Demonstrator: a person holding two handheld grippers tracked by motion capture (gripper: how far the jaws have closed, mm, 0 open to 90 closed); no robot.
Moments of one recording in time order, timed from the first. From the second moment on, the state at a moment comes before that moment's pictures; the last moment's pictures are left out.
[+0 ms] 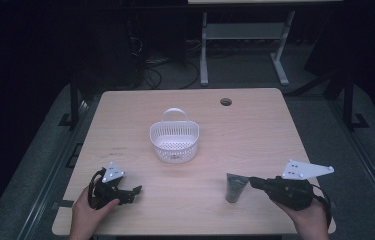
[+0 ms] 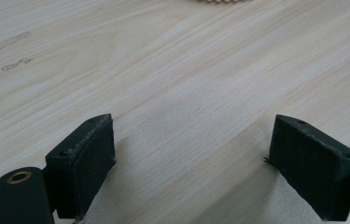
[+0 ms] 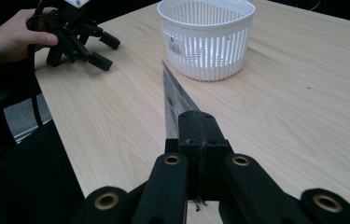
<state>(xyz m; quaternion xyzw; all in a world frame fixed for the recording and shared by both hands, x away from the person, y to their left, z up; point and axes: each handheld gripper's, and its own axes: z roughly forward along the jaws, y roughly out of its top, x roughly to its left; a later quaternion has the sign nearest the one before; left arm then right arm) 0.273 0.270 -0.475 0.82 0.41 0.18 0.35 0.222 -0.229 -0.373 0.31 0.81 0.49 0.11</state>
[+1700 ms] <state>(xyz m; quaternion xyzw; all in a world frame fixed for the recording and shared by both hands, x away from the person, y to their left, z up) 0.273 0.270 -0.475 0.82 0.41 0.18 0.35 0.262 -0.226 -0.376 0.32 0.80 0.48 0.11</state>
